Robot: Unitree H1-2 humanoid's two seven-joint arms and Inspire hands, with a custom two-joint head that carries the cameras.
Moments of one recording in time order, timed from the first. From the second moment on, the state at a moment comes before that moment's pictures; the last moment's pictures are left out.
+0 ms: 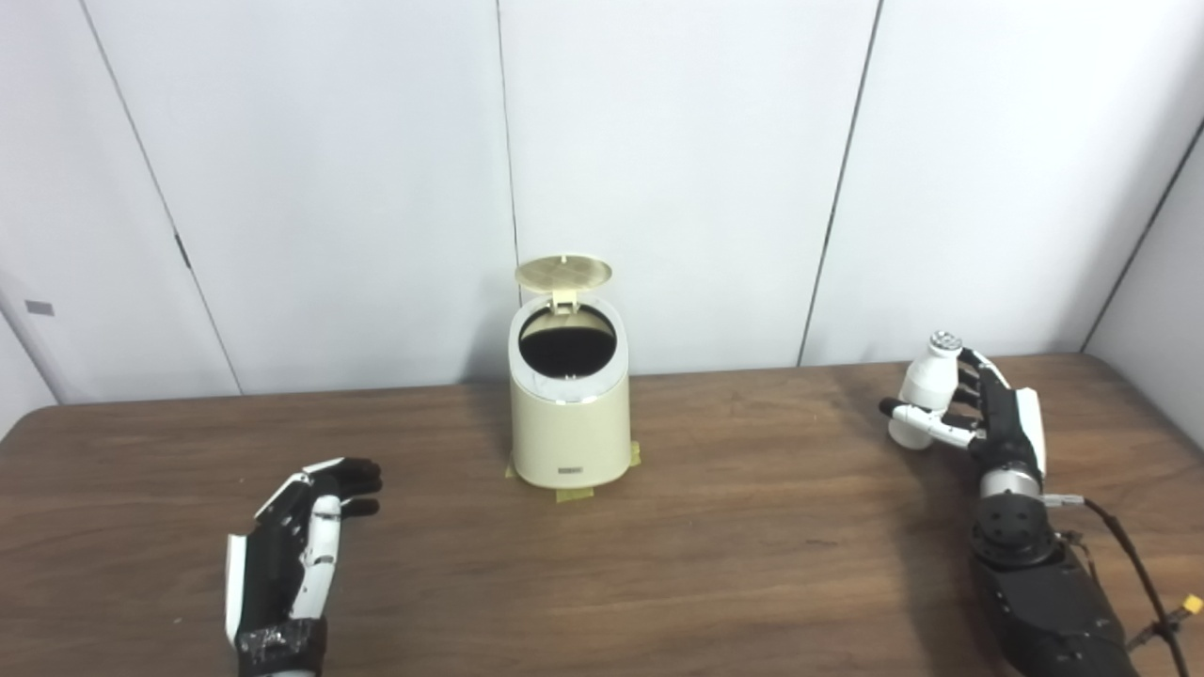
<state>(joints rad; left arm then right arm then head) -0.04 0.03 0.10 -0.09 0.00 -0.22 0.10 -0.60 -0.36 -0.12 0.84 -0.13 -0.05 -0.35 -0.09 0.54</state>
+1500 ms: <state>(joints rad) -0.03 0.03 0.10 -0.12 0.04 -0.22 0.11 -0.58 -0.35 -0.13 0.85 -0.12 -0.12 -0.39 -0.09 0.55</state>
